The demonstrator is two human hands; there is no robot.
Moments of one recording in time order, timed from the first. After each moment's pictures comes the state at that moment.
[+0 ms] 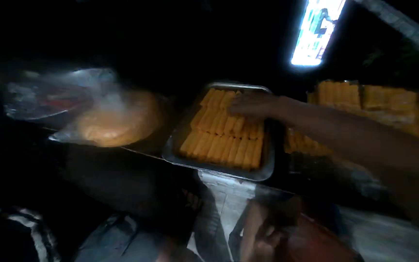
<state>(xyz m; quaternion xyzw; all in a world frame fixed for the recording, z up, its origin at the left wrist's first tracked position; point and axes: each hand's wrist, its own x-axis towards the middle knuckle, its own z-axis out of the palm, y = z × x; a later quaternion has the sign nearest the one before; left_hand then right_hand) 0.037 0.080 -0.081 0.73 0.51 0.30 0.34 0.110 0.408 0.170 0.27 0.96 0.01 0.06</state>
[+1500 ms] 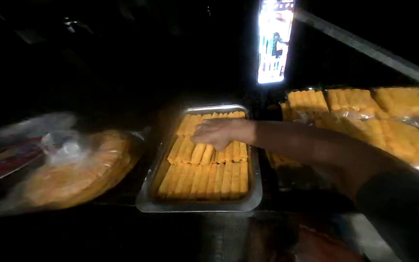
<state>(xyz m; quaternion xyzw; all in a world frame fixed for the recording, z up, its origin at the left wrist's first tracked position) 0.029 0.095 -0.104 0.73 0.53 0.26 0.34 0.073 0.429 0.156 0.26 0.96 0.00 0.07</state>
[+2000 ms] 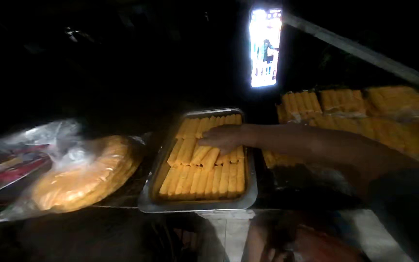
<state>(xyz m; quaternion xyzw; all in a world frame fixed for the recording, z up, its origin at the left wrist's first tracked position) 0.029 0.088 -0.109 0.73 0.51 0.30 0.34 0.099 0.403 0.157 0.30 0.95 -0.06 0.04</state>
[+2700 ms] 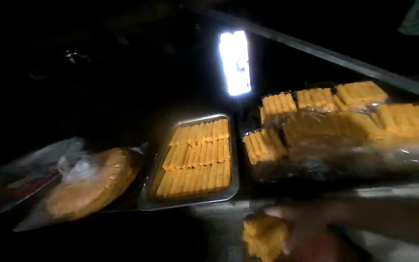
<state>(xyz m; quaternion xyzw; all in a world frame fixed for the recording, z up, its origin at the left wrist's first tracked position) 0.032 0.074 -0.073 0.70 0.60 0.24 0.30 0.226 0.154 0.096 0.30 0.71 -0.60 -0.20</state>
